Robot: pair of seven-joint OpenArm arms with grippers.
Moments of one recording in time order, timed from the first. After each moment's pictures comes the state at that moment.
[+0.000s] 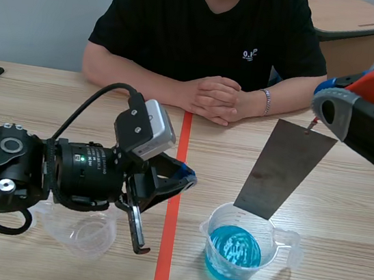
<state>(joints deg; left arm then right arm) -9.4 -31.8 46.9 86.1 -11.0 -24.5 -7.5 -45.8 40.5 23.6 130.9 19.0 45.5 14.1</state>
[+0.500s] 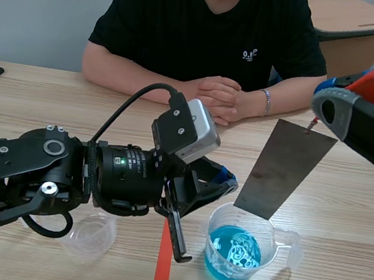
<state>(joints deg) -11.9 -26.3 50.5 85.7 -10.8 -24.6 -7.0 -45.8 40.5 23.6 130.9 19.0 45.5 14.1</state>
